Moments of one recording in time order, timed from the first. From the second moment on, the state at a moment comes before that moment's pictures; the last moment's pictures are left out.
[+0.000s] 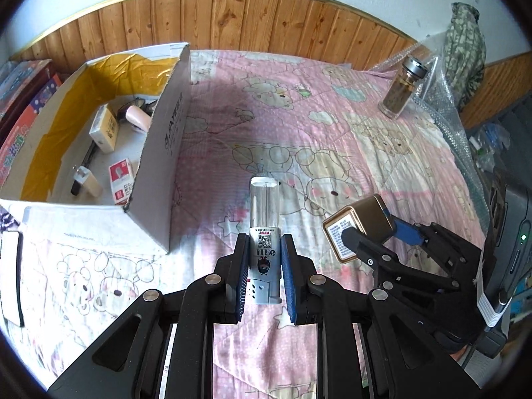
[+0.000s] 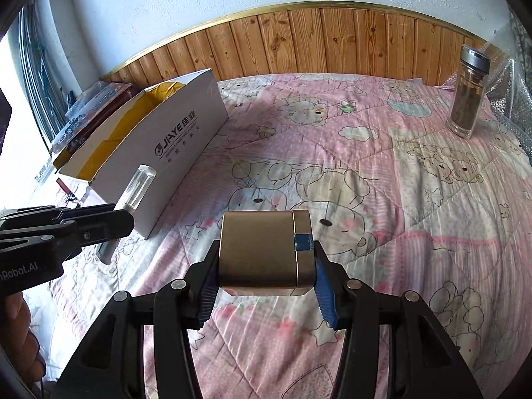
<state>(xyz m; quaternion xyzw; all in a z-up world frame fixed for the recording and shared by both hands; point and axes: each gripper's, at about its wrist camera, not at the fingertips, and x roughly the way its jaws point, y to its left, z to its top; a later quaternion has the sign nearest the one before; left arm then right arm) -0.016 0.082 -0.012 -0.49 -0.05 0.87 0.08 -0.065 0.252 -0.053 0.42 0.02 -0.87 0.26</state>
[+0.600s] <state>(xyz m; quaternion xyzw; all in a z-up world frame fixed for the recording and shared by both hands) 0.022 0.019 0.007 -0.46 -0.11 0.88 0.06 -0.011 0.196 -0.019 0.40 0.06 -0.86 0.32</state>
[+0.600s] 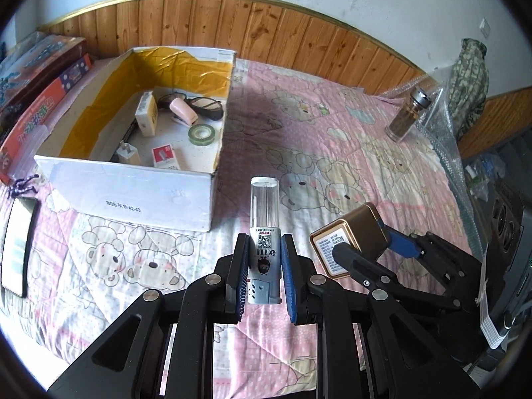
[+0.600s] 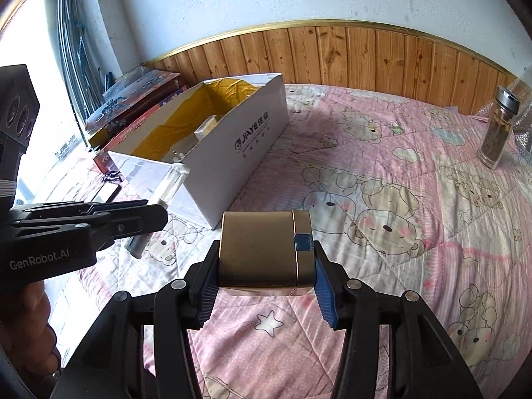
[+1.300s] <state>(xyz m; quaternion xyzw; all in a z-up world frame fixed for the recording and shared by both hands) -0.015 -0.103 0.041 -0.43 -0.16 0.89 0.01 -0.030 0.096 0.047 0.35 0.13 -0.84 0.40</state>
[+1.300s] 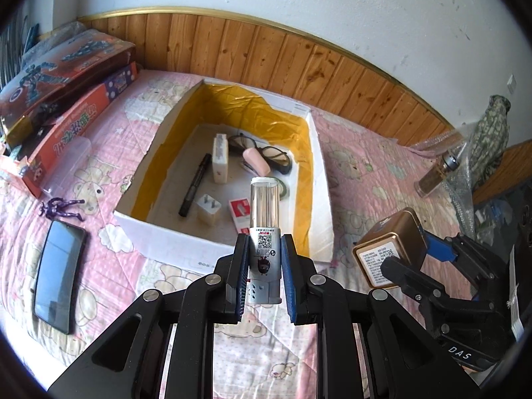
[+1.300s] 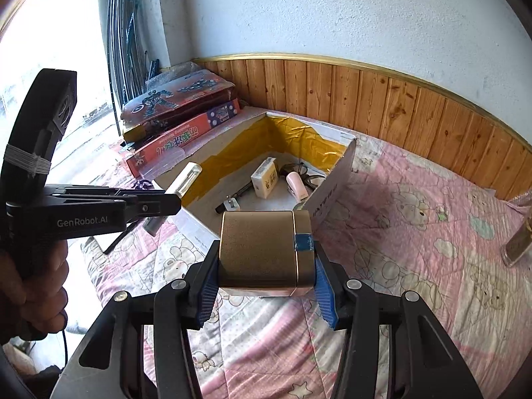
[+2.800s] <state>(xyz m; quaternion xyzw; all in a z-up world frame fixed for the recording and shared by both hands) -0.179 -0.182 -0.057 -0.57 -0.34 0.75 -0.05 -0.180 -0.067 -0.040 0.45 0.30 -0.72 0.44</state>
